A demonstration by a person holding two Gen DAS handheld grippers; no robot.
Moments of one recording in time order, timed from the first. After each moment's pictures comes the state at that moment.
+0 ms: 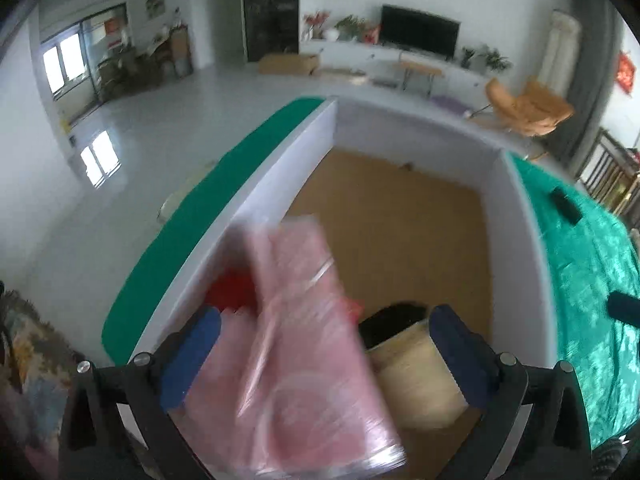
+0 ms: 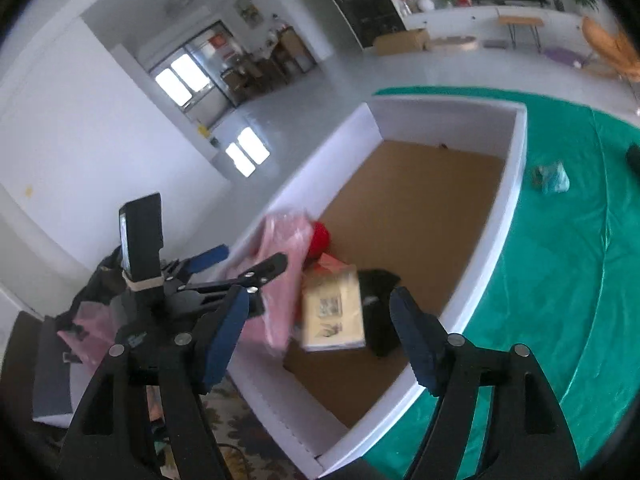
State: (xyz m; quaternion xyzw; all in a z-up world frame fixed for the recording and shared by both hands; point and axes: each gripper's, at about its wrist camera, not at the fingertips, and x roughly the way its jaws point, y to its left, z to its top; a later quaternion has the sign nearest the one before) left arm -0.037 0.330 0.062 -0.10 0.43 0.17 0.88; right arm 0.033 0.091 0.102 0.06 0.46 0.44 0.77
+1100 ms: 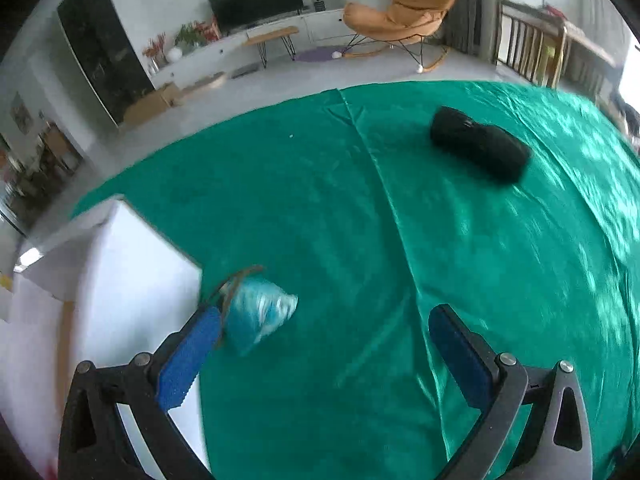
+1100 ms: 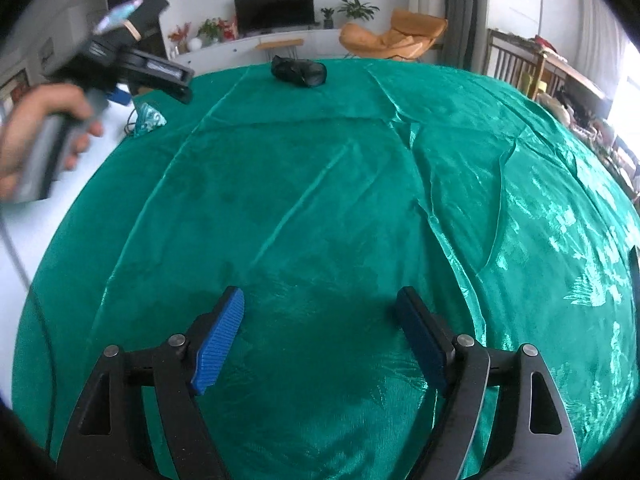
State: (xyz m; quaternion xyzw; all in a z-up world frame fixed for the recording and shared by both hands) left arm 0.292 0.026 -0.018 0.08 0.48 -0.01 0.87; right arm 0.056 -0.181 -0.063 0.01 0.42 0.03 0.91
